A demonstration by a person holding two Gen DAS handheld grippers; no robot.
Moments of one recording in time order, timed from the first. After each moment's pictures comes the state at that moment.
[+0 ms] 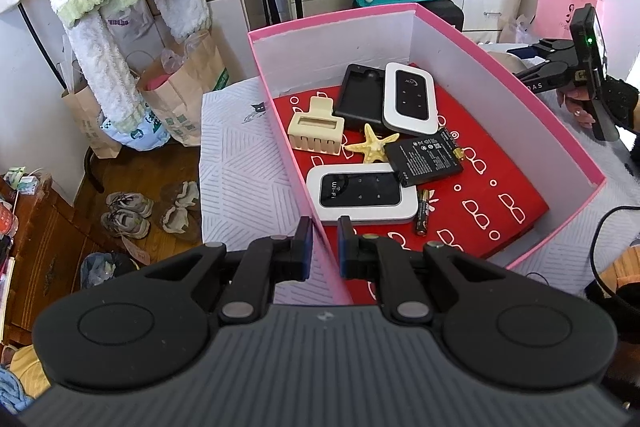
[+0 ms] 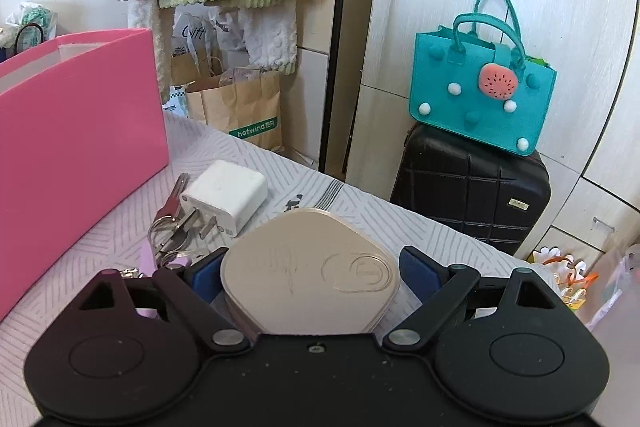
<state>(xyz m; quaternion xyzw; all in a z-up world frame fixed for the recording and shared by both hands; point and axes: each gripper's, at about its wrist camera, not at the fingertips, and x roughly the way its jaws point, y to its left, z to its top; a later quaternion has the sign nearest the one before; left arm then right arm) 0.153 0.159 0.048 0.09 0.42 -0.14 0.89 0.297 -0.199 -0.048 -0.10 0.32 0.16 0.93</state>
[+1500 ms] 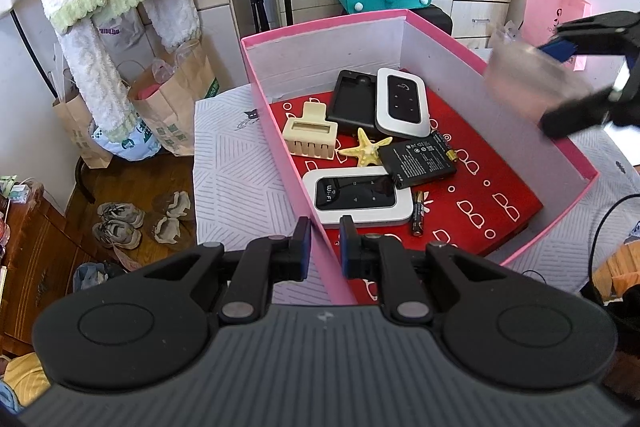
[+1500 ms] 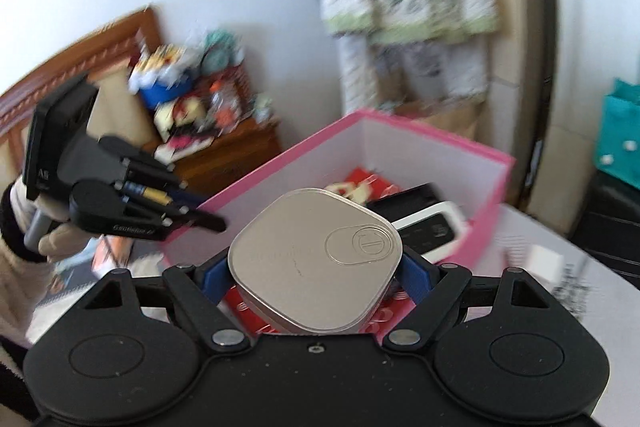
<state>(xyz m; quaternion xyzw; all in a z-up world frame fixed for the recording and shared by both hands) 0.150 0.163 0.047 0.09 0.41 -0.16 0.89 0.193 -0.058 0.078 -0.05 0.36 0.41 0.84</state>
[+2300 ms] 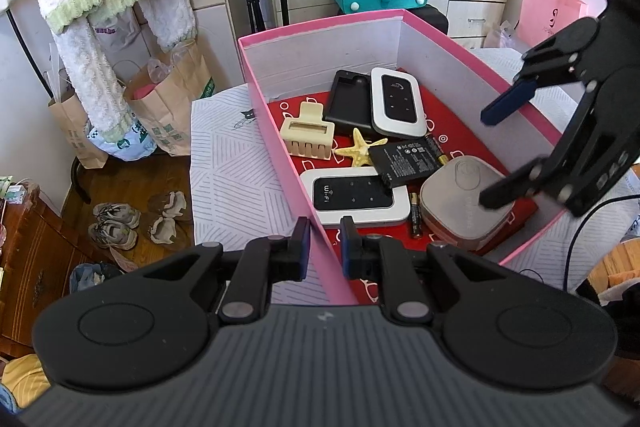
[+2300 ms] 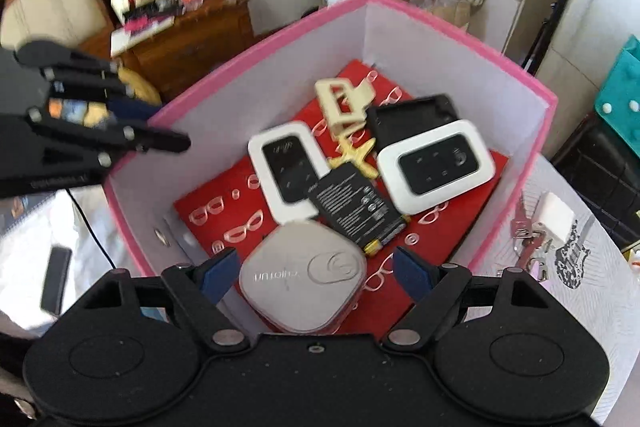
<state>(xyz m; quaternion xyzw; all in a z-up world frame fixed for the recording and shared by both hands) 0.150 0.164 0.046 0.09 0.41 -0.17 0.89 0.209 -0.012 0.068 -0.14 0.48 0.34 0.80</state>
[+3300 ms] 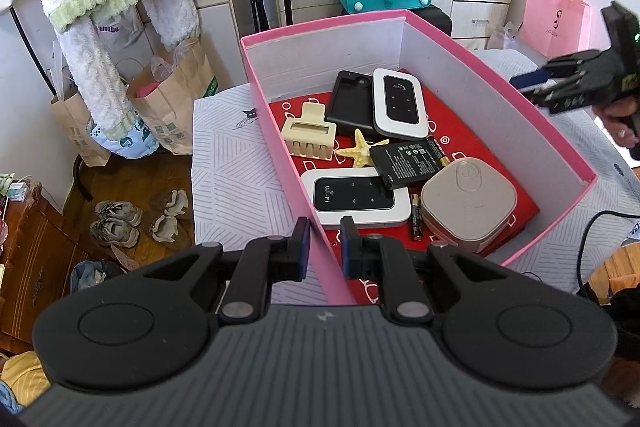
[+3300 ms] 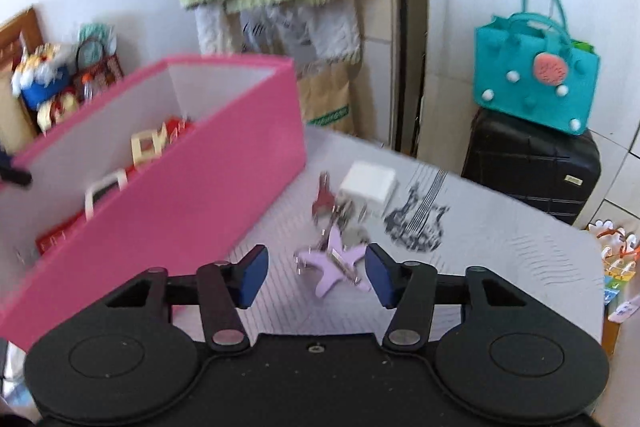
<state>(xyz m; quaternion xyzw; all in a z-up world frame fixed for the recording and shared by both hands) 0.150 0.164 0.046 0.09 0.41 -0.16 0.89 0.236 -0.161 -0.006 -0.06 0.37 0.24 0.89</state>
